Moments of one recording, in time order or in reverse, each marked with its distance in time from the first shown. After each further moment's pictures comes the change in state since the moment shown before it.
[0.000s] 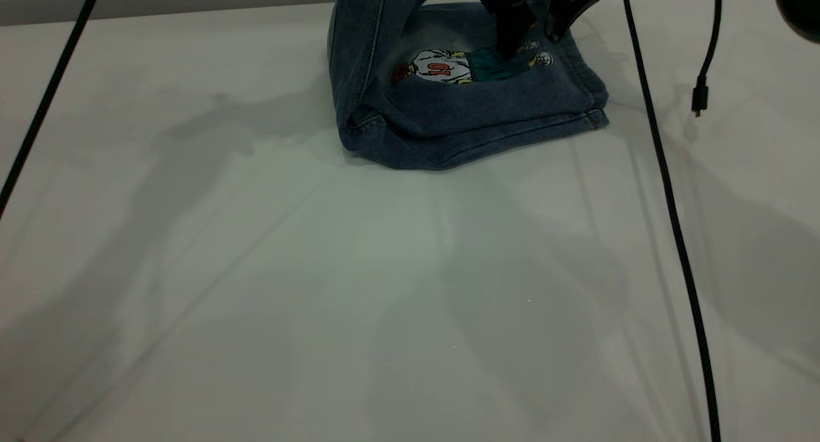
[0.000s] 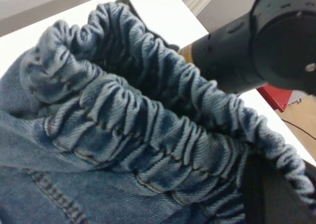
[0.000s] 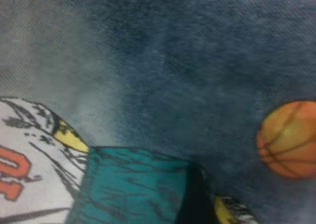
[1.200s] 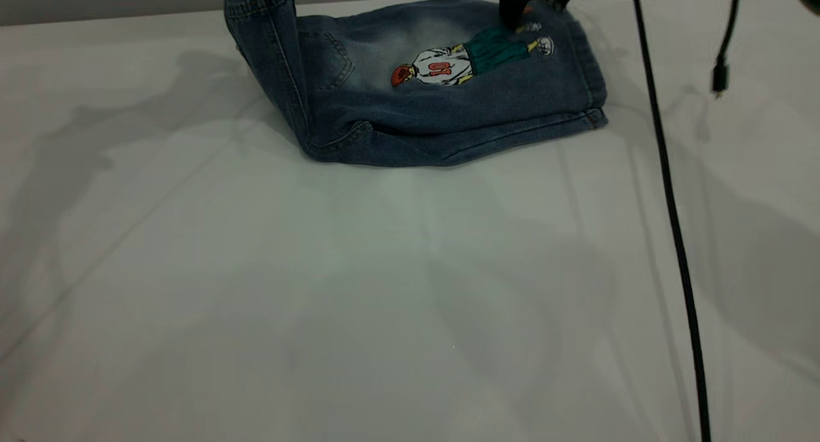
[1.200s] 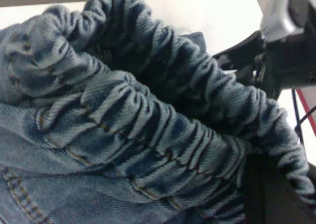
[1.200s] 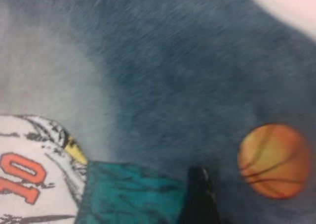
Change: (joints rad) left arm 0.286 -0.002 0.139 -0.006 0.062 -0.022; right arm 0.003 -0.021 0.000 0.002 -0.010 0.007
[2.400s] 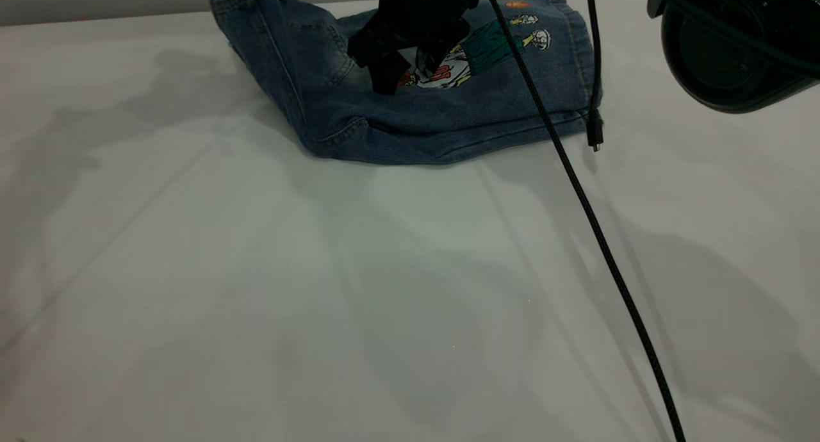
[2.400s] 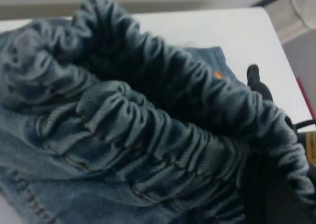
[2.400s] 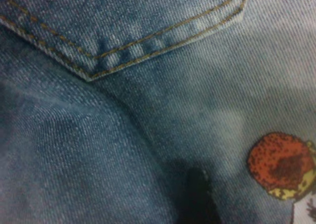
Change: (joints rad) left arm 0.025 -0.002 -0.001 0.002 -0.017 -0.003; right arm 0.239 0.062 -0.030 0.011 -0.031 -0.015
